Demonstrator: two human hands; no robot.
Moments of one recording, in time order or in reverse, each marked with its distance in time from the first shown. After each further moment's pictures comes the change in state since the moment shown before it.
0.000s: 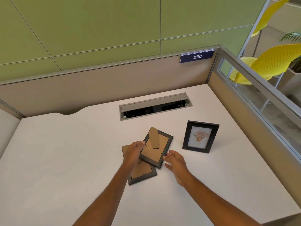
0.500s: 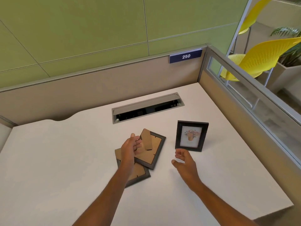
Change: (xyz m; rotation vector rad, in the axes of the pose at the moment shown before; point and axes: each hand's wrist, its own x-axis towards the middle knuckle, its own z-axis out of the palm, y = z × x) left_hand -0.004 0.021 0.033 -0.300 0.080 0.087; right_hand -0.028 -0.008 -0.070 -0.377 0.110 -0.363
